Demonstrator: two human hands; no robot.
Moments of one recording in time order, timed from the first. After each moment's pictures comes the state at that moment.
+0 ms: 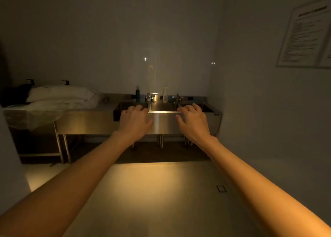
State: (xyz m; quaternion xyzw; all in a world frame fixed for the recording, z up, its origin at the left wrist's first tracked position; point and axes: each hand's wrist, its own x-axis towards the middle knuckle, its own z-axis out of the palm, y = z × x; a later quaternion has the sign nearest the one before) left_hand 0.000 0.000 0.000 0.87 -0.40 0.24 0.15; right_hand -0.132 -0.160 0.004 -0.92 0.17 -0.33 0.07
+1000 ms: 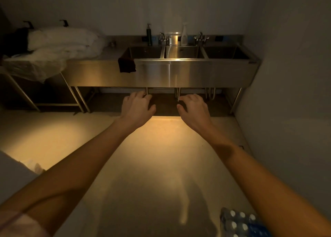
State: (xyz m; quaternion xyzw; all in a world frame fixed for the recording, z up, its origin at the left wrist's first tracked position) left_hand 0.114 -0.182 -0.120 0.93 -0.33 0.11 0.09; right_hand 0.017 -0.355 -0.145 -0.95 0.16 -0.21 0.18
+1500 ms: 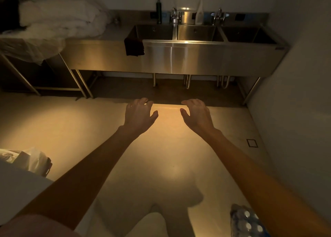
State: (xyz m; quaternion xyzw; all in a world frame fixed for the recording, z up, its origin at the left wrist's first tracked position) left_hand 0.249 -0.149 -0.210 0.95 -0.29 0.04 0.08; right_hand 0.156 -0.327 -0.222 -0.96 0.18 -0.14 0.18
